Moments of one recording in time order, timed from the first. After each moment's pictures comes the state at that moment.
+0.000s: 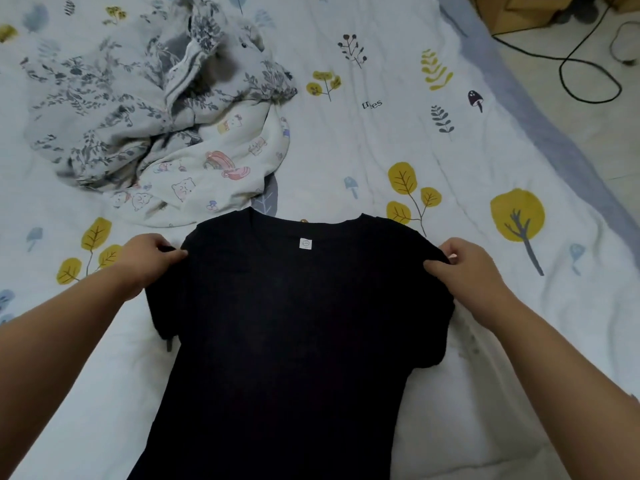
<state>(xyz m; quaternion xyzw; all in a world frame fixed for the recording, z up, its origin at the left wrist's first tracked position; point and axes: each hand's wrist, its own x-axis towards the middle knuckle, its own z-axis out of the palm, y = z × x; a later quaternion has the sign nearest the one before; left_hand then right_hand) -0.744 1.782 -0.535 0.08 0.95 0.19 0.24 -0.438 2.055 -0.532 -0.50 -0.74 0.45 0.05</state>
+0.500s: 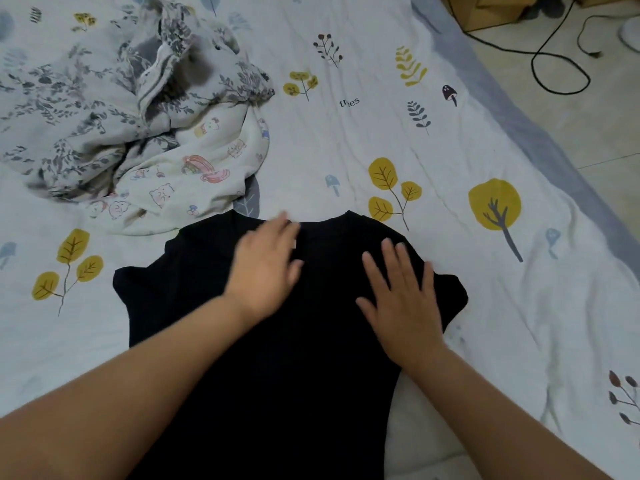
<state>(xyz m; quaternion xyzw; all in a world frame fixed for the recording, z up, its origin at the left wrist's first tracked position) -0.627 1.875 -0.549 0.54 0.84 0.10 0.03 -0.432 1.982 -0.577 -0.34 -0.94 0.06 -0.06</state>
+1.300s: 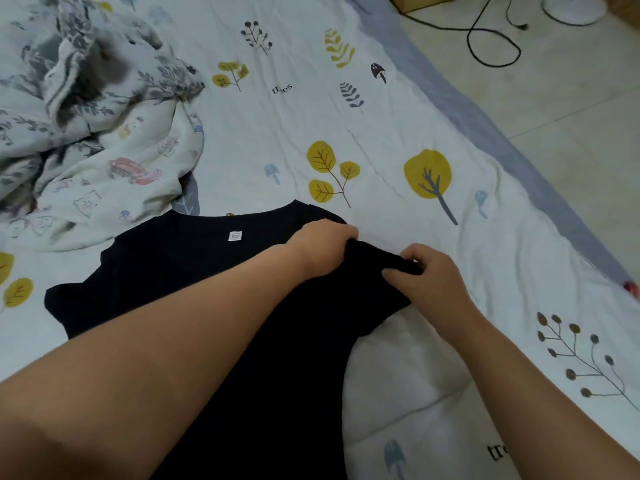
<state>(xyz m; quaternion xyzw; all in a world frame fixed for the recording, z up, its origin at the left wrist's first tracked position) -0.540 1.993 -0.537 0.62 0.73 0.04 0.29 -0.364 2.022 -0.522 -0.52 -0.69 0.49 0.12</state>
